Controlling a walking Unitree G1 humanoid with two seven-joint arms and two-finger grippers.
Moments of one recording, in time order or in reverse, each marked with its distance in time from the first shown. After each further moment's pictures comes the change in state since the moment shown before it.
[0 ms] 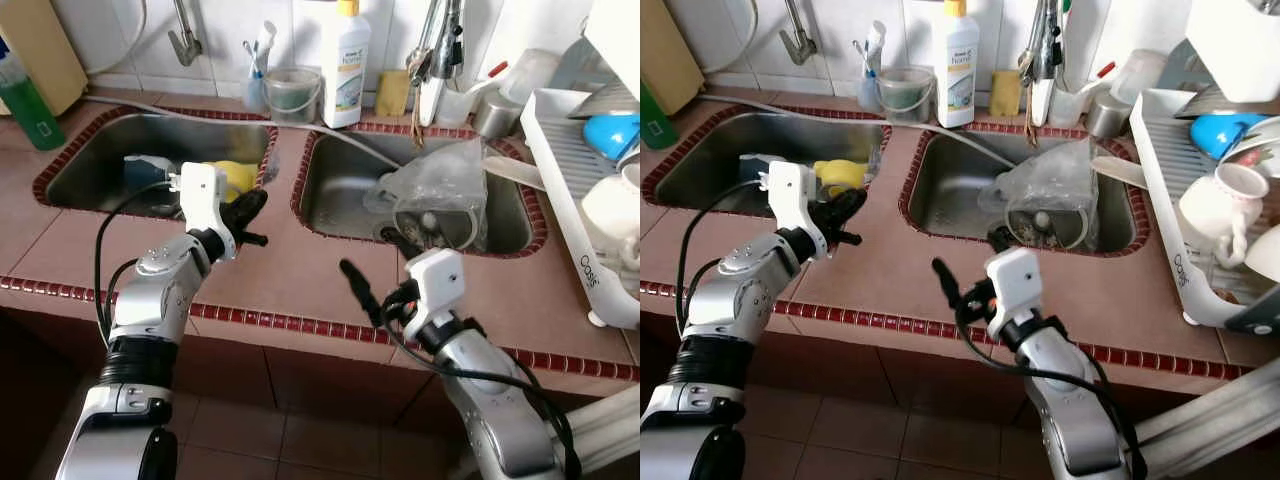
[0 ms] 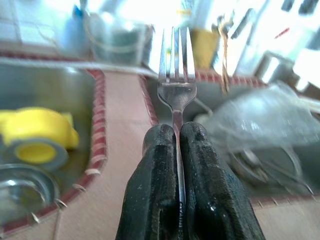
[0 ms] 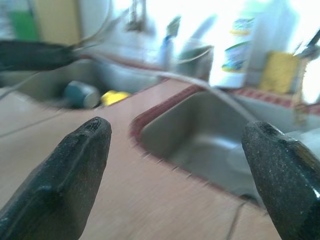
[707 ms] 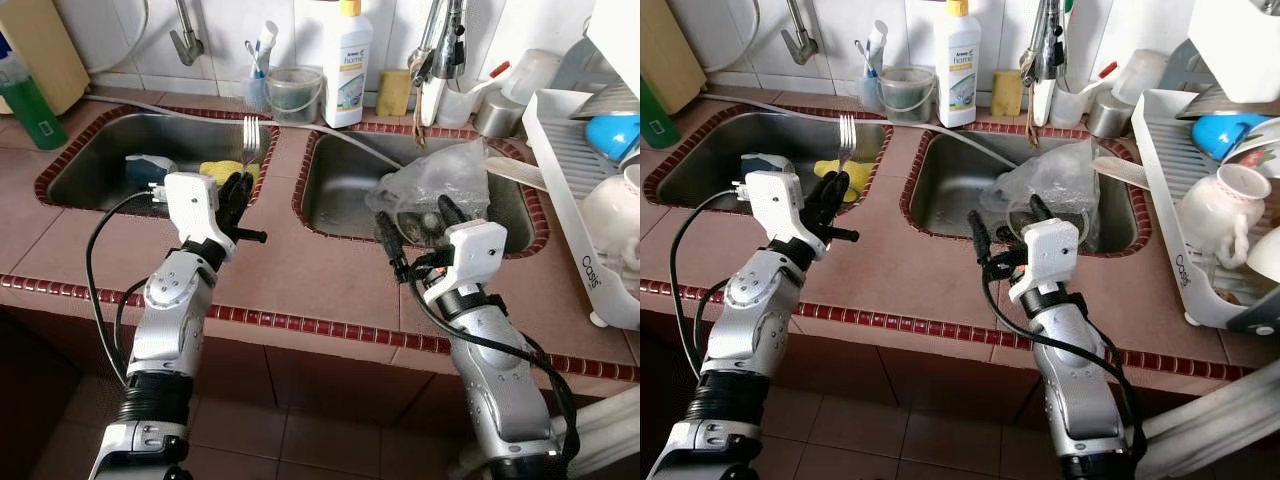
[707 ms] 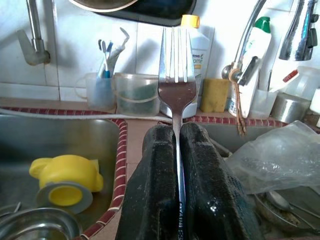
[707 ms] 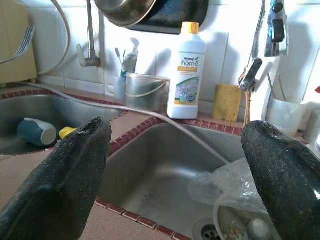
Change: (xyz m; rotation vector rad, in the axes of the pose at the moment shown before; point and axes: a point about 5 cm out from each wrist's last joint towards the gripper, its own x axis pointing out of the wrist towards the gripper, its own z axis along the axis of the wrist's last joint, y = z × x) left arm -0.013 -0.014 -0.002 0.086 -0.210 0.070; right arm 0.009 -0.021 0.010 -0.023 -0.125 -0.128
